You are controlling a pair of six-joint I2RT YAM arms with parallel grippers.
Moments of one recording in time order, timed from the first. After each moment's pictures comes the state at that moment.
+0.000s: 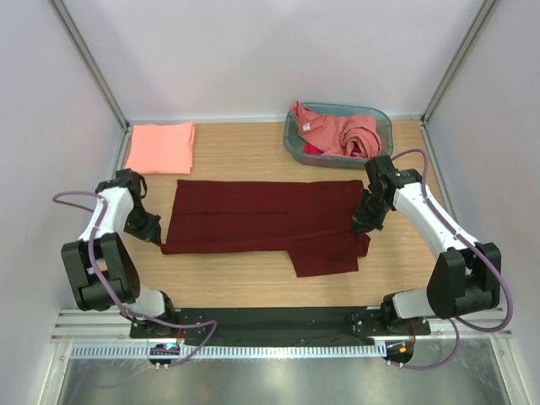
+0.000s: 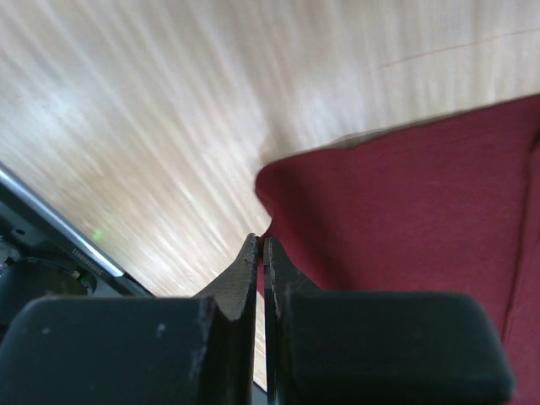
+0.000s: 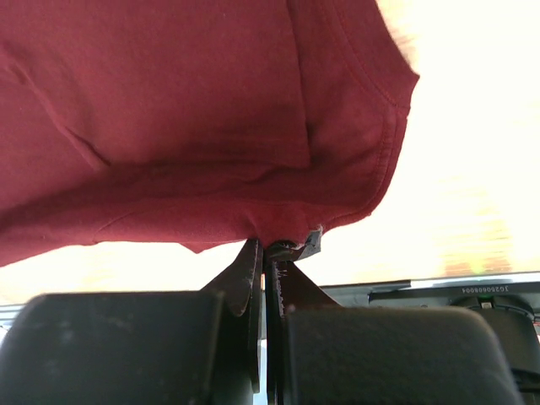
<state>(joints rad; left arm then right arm) 0.26 1.44 1.00 -1.09 -0.13 -0.94 0.18 1.37 1.06 -1.04 -0.11 0.66</state>
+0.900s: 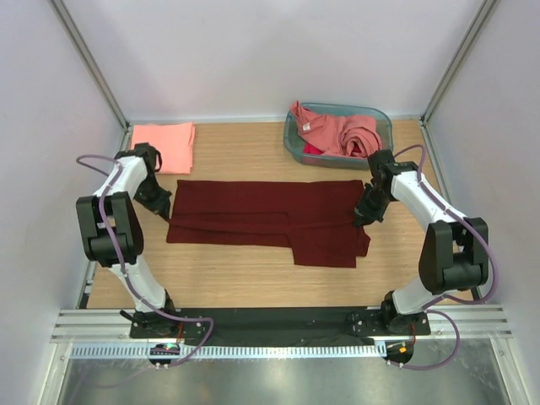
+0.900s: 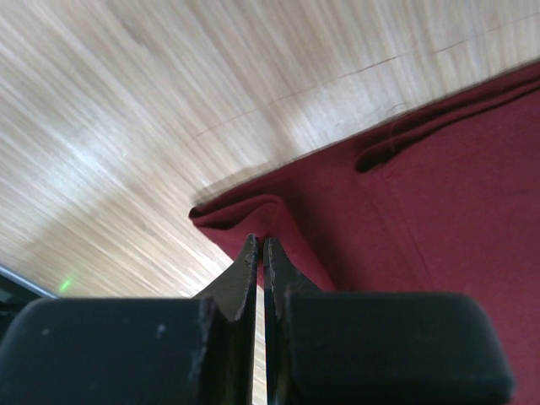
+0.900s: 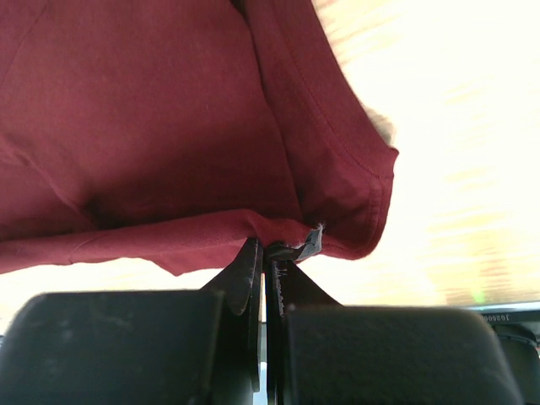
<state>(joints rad) 0.14 1.81 1.35 -1.07 -0.16 -0.87 0.11 1.54 1.12 -0.97 -0.10 0.65</state>
